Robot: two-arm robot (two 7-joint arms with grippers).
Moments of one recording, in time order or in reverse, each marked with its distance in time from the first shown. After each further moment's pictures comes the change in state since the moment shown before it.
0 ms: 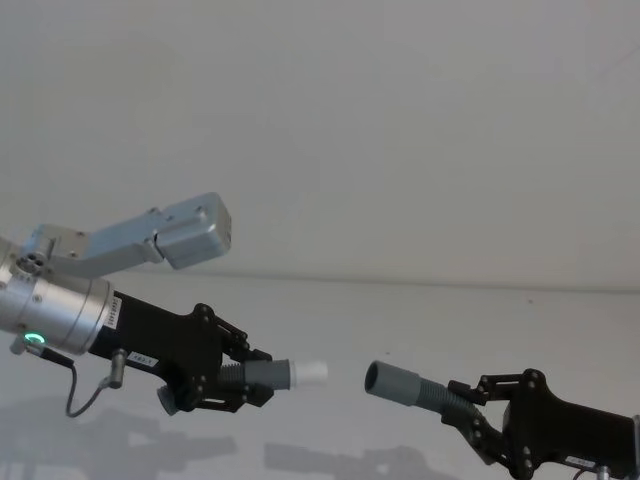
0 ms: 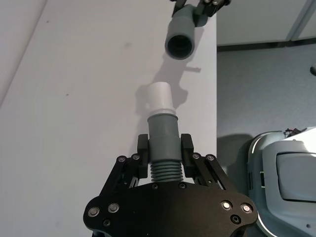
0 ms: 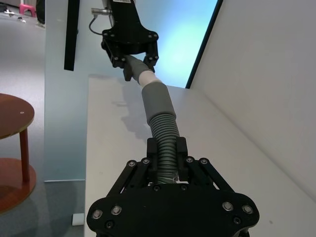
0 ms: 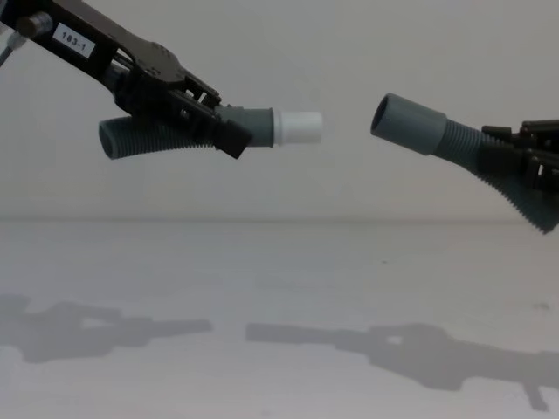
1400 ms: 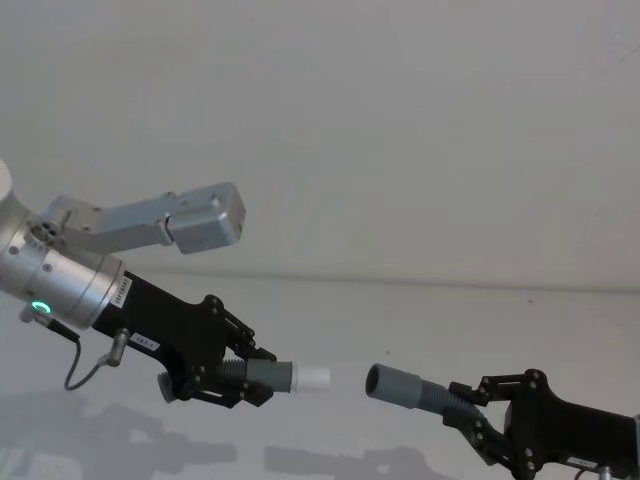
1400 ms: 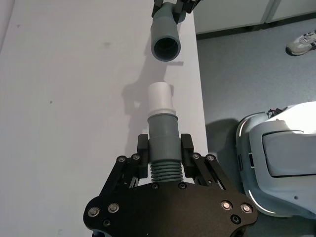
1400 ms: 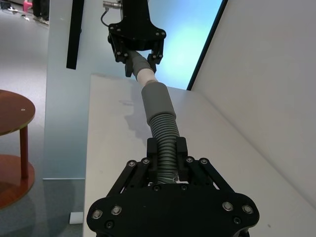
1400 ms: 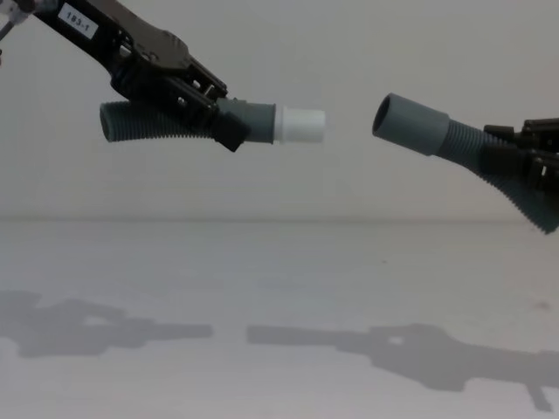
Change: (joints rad) left arm -0.130 -0.042 0.089 0.109 0.025 -0.050 -0.146; right arm 0.009 0.004 -0.006 0.011 0.002 -0.029 0.016
